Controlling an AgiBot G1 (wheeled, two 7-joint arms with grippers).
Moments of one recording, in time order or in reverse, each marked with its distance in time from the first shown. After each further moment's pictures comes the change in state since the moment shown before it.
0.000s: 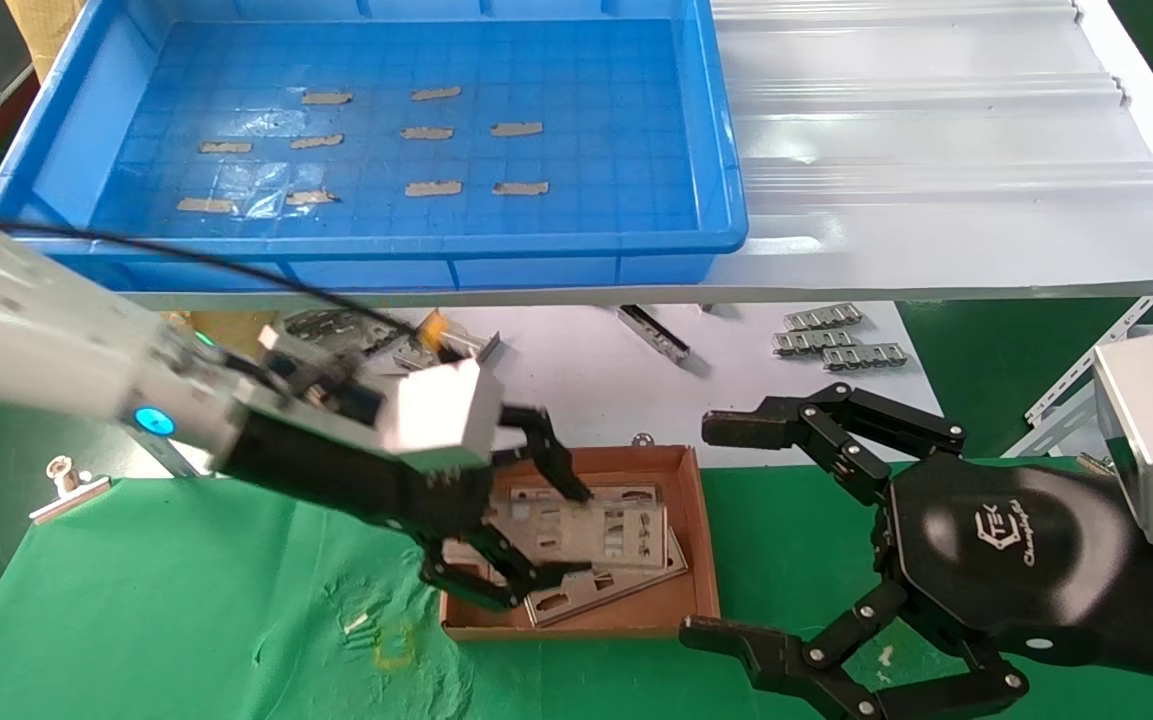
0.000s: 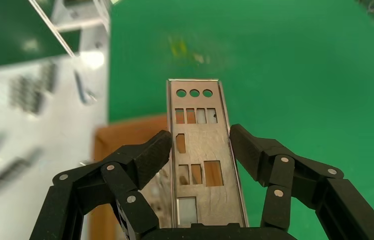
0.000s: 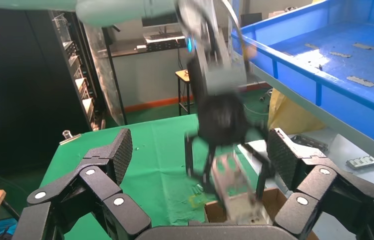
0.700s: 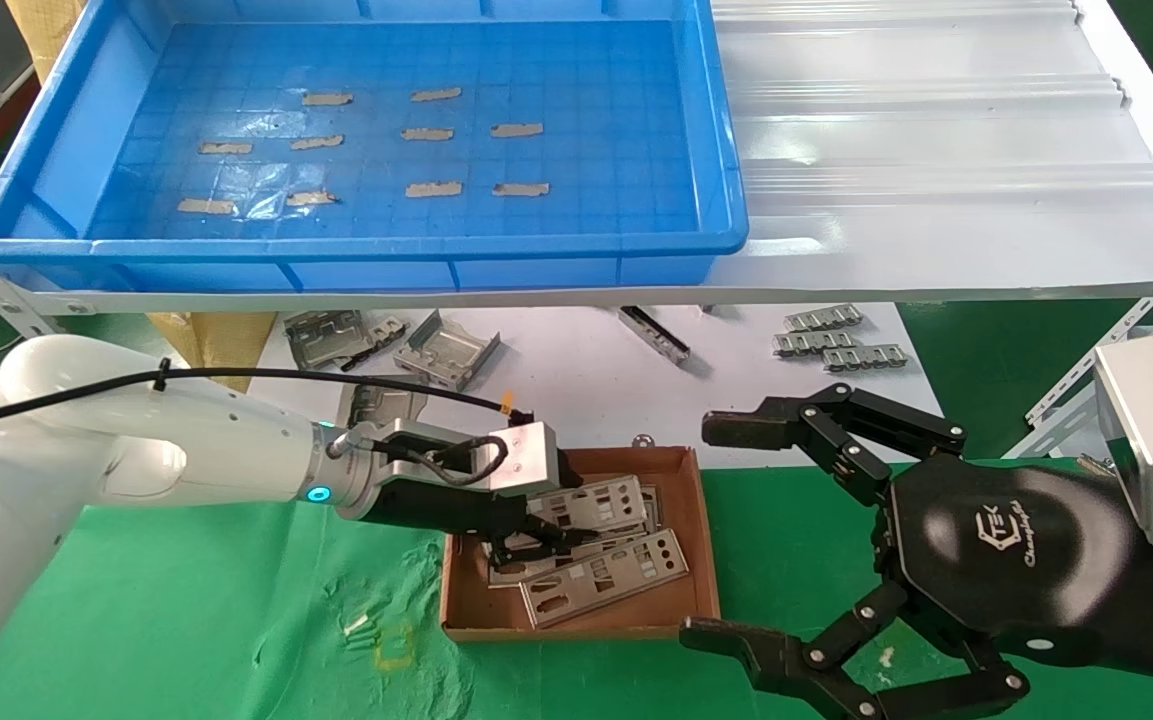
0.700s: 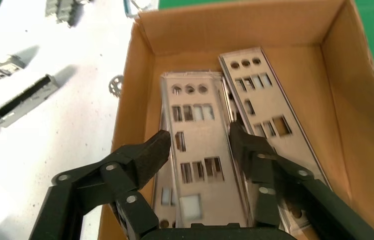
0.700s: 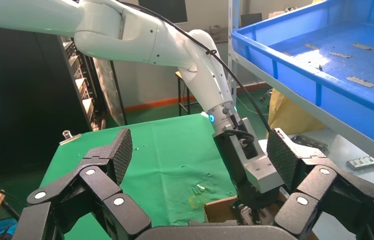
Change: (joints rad) left arm 0.134 0.191 0.028 0.321 0.033 -0.318 0.270; right arm 0.000 0.000 0.000 0.000 0.000 0.000 0.000
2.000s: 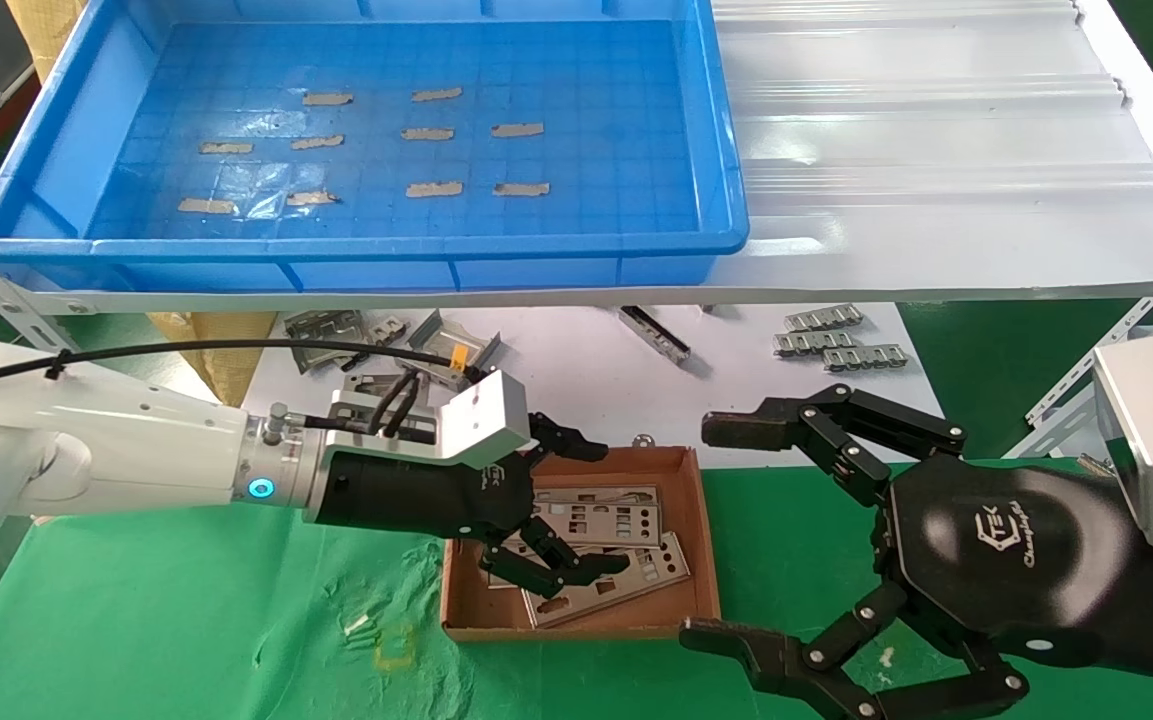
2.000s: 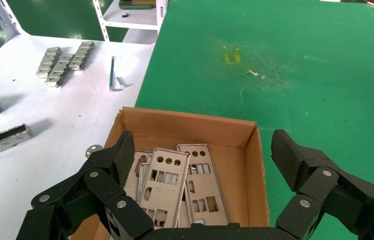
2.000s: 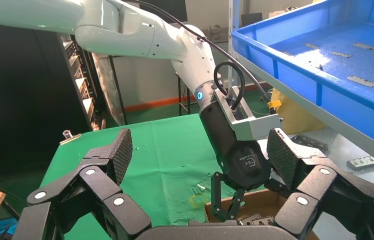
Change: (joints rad) left arm 0.018 -0.078 -0.094 0.039 -0.176 0.266 -0.095; right arm 0.000 0.000 0.000 0.000 0.000 0.000 0.000
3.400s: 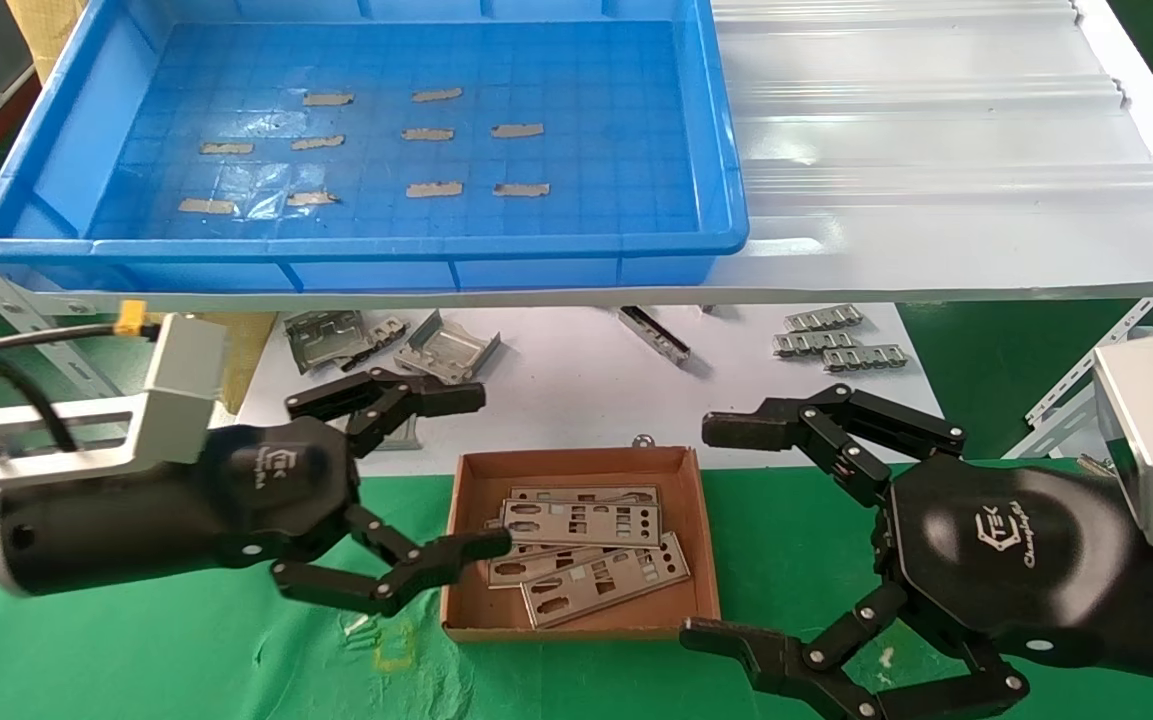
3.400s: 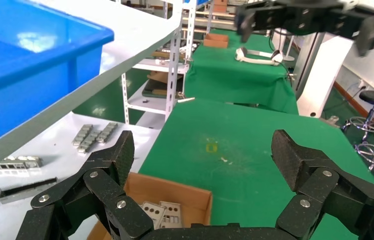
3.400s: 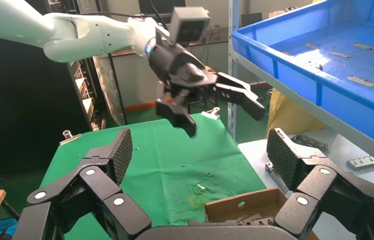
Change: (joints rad) left arm 0.378 -0.449 -0.422 -0.774 -0.190 0.013 -0.362; right arm 0.000 0.000 0.000 0.000 0.000 0.000 0.000
